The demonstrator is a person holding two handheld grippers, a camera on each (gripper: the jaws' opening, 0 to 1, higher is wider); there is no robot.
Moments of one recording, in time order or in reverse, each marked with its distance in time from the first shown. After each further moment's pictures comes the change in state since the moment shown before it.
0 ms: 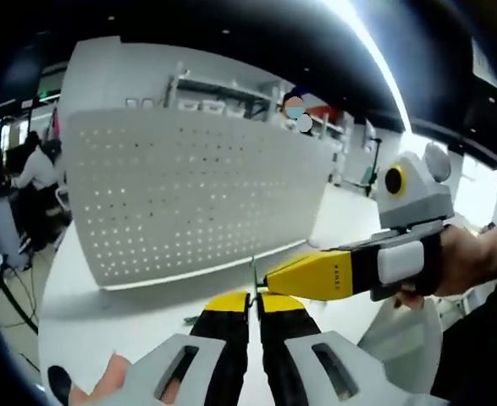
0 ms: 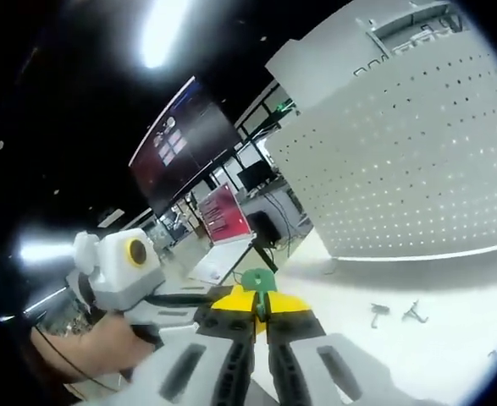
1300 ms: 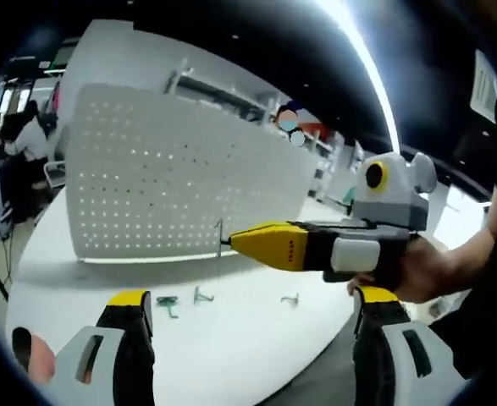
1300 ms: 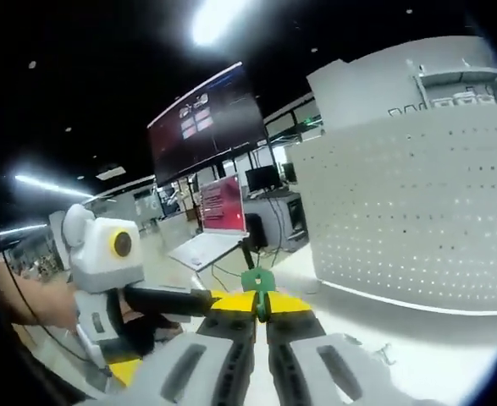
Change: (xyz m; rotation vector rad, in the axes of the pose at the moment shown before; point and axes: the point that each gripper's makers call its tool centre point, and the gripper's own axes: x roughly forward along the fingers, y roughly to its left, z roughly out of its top) left arm -0.021 -0.011 -0.029 -0.142 -0.053 -0.059; right arm 0.011 -0.002 -0.002 -0.332 -0.047 -0.063
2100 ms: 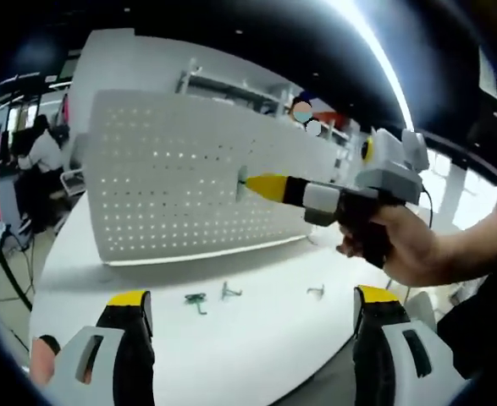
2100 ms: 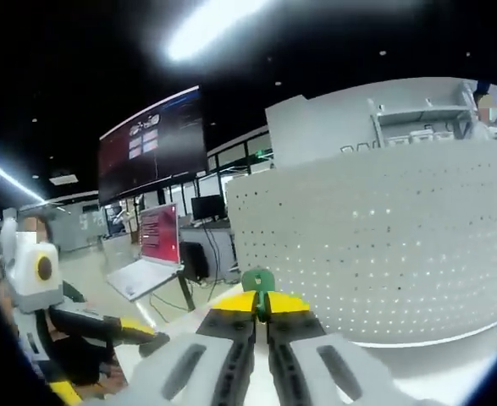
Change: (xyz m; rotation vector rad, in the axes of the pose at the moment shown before) left arm -0.005 0.017 -0.001 0.043 0.032 0.065; right arm 0.017 -0.084 0.044 -0.059 -0.153 -0.280
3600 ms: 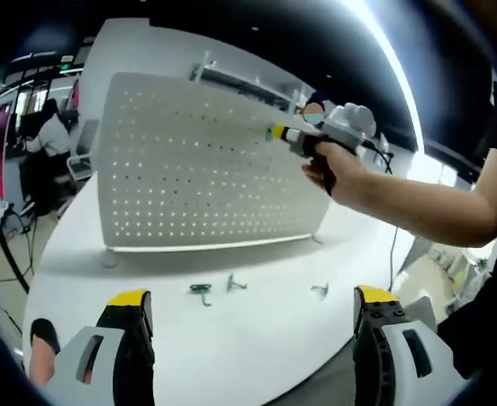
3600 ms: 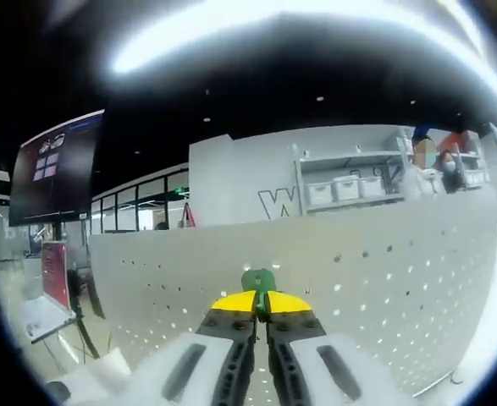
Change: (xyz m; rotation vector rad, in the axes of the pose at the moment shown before) left arm 0.001 0.017 -0.011 -0.072 0.018 0.022; right arm 0.049 -0.169 0.089 -0.034 -0.221 -0.442
